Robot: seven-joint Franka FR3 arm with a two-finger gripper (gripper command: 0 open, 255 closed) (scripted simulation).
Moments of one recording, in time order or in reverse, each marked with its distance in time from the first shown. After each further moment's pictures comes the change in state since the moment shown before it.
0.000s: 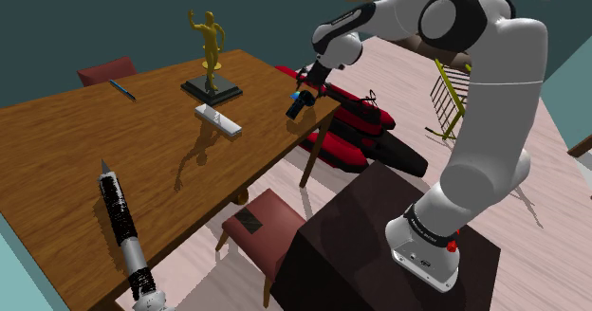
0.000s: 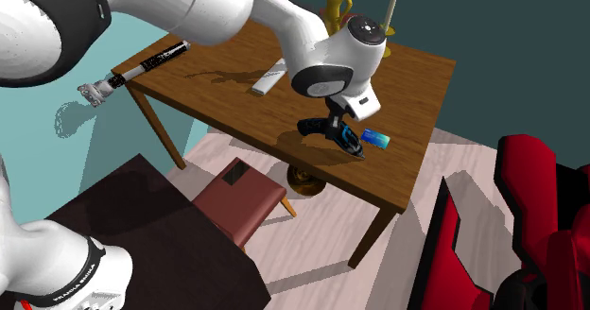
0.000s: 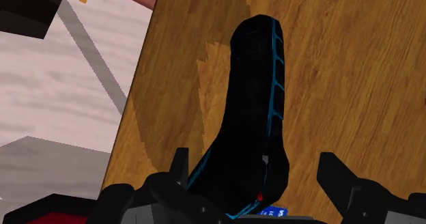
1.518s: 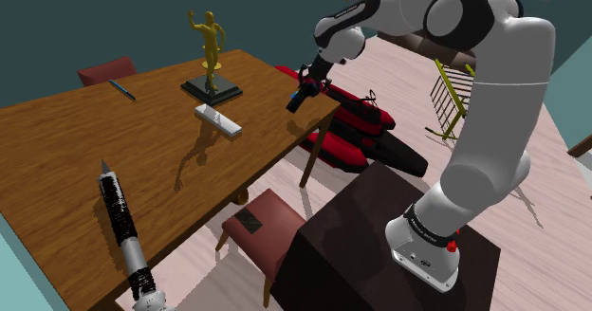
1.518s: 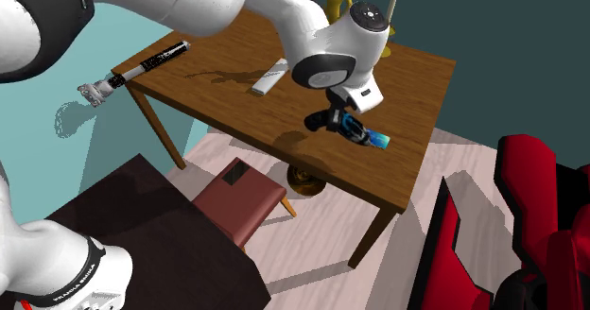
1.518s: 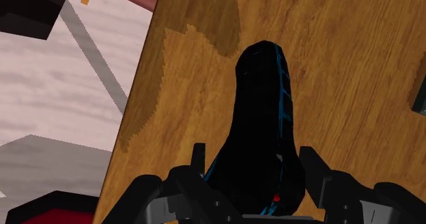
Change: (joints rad) arm 0.006 -0.036 -0.009 0.006 -0.016 -0.040 0.021
